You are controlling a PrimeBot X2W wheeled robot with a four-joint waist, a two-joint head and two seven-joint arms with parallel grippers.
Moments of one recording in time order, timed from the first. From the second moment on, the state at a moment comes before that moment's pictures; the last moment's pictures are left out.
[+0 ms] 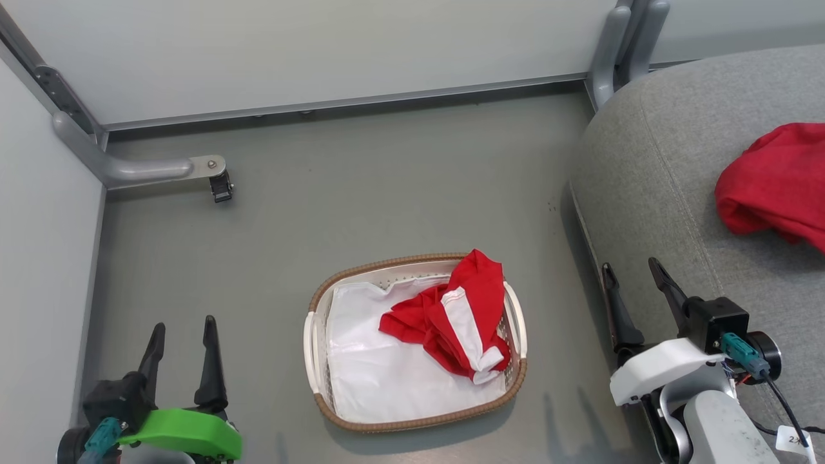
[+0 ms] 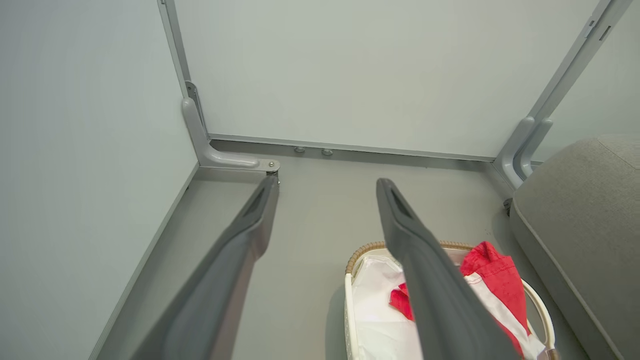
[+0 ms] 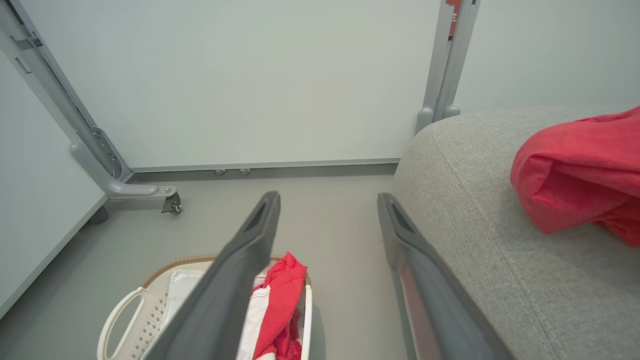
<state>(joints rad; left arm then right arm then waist) -0.05 0.10 0.01 0.32 -0.28 -0.13 -0.26 -0.20 -0.05 0.03 0.34 0.15 0.13 -0.26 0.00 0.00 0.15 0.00</state>
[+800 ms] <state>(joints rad) -0.40 0.25 -0.51 0.44 -0.48 -0.13 -0.26 -0.42 -0.05 0.13 0.10 0.21 0.13 -0.26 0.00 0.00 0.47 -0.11</state>
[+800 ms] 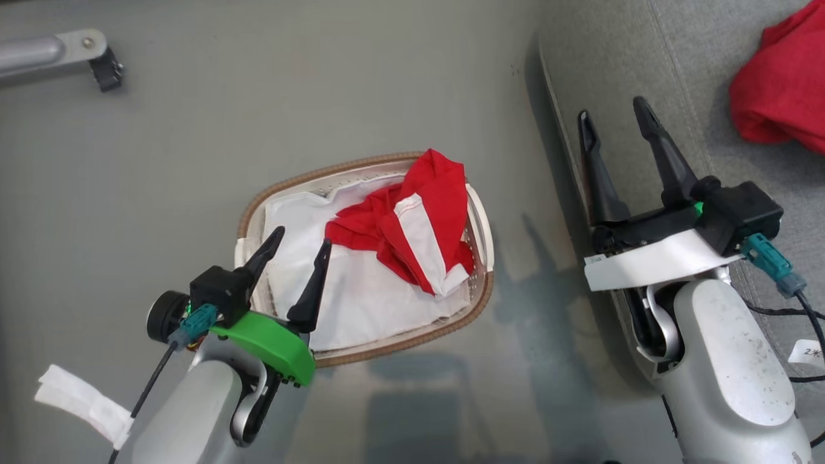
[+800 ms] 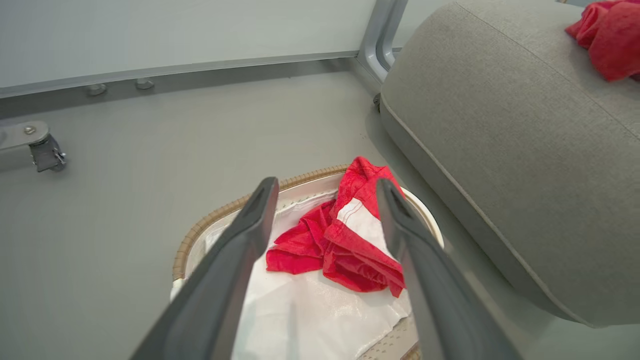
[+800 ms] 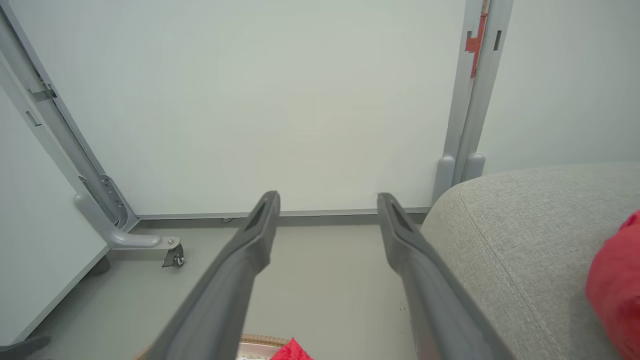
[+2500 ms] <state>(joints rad) -0.99 0.29 -1.26 0.84 -1.12 -0.13 -0.24 -0.53 -0.05 0.15 -0.10 0.26 0.13 -0.26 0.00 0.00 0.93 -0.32</state>
